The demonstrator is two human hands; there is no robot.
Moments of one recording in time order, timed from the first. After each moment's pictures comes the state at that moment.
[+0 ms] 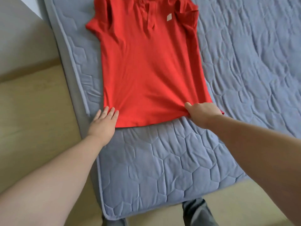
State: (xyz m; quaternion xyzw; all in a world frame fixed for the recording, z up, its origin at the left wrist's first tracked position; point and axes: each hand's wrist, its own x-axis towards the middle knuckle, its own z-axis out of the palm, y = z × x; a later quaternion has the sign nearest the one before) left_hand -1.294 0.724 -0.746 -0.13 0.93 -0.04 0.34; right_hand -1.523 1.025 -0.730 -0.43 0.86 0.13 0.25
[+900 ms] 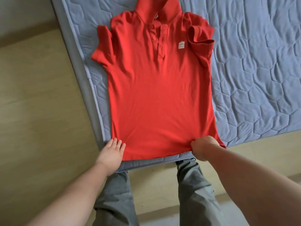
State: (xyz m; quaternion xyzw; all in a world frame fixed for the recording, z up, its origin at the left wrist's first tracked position) left_hand -1.104 0.856 -0.724 0.10 0.84 -0.12 0.53; right_hand -1.333 1.140 -0.728 -0.42 0.68 0.31 0.51
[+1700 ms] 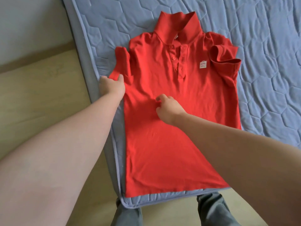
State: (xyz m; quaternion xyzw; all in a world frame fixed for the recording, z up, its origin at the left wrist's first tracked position) left_hand -1.358 0.677 -0.755 -0.64 0.70 0.33 0.00; right_hand -1.404 0.880 -0.750 -0.20 0.86 -0.20 0.43
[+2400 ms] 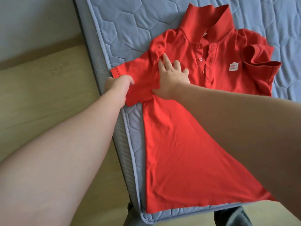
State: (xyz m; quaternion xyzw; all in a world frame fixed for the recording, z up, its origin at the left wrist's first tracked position) left_hand -1.355 0.608 -0.765 -0.67 0.54 0.51 0.02; right_hand -1.455 0.751 -0.772 -0.34 0.90 0.02 0.27
